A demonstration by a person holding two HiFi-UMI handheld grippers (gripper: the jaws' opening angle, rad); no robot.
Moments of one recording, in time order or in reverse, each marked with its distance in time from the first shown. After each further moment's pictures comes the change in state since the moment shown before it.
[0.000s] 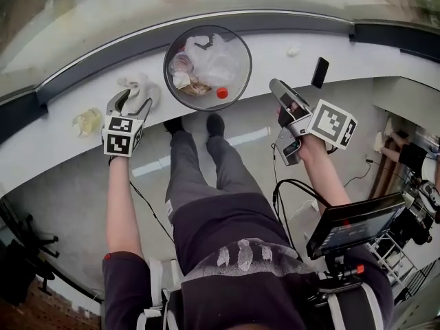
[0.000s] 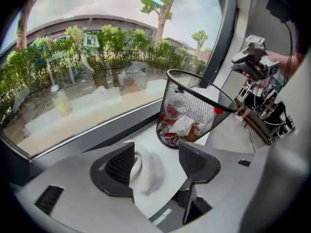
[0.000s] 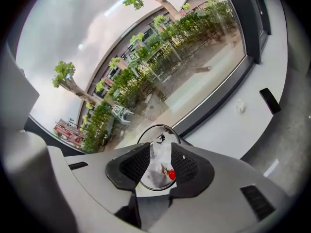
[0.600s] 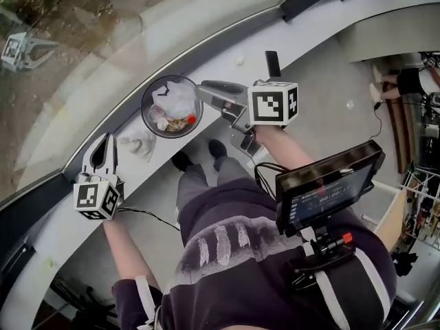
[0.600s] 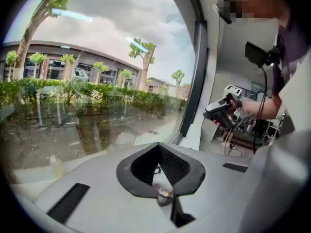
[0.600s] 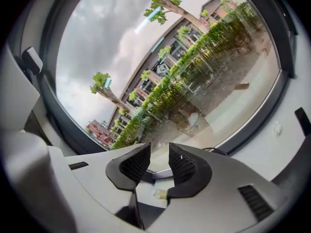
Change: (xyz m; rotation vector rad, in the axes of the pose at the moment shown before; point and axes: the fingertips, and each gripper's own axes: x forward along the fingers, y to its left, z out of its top) left arm -0.201 -0.043 0.211 0.124 -0.503 -0.143; right arm -0.070 0.143 0.041 -0.131 -0.151 0.377
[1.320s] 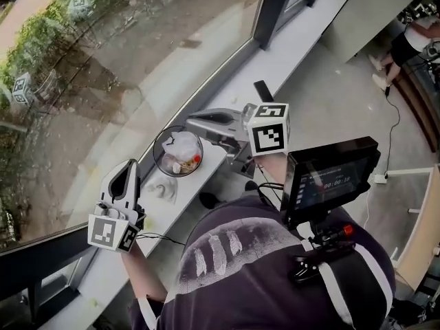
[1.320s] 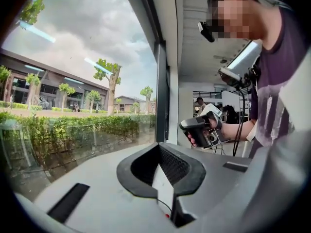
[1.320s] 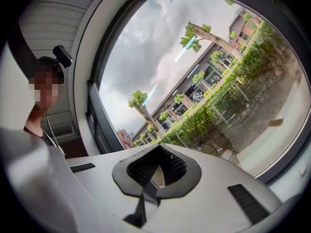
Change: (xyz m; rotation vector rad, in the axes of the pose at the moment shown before) left arm -0.033 -0.164 0.158 0.319 -0.190 -0.288; right arm -0.116 0.113 0.043 -0.230 -0.337 0.374
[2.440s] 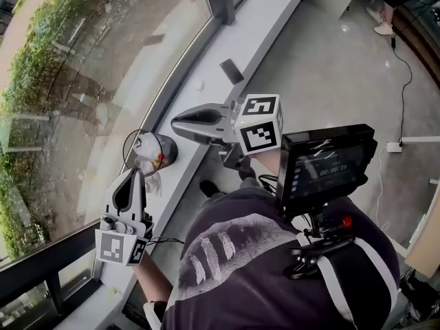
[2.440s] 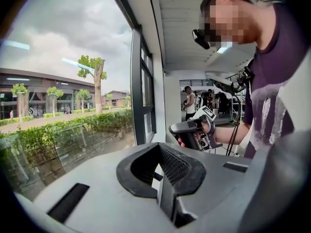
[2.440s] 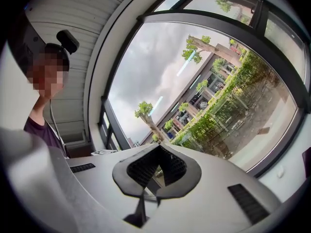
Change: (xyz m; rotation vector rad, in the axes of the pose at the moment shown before) left arm 0.094 -0.179 0.019 0.093 0.045 -0.072; right arm -0.168 -0.019 0.012 -0.045 -0.091 0.064
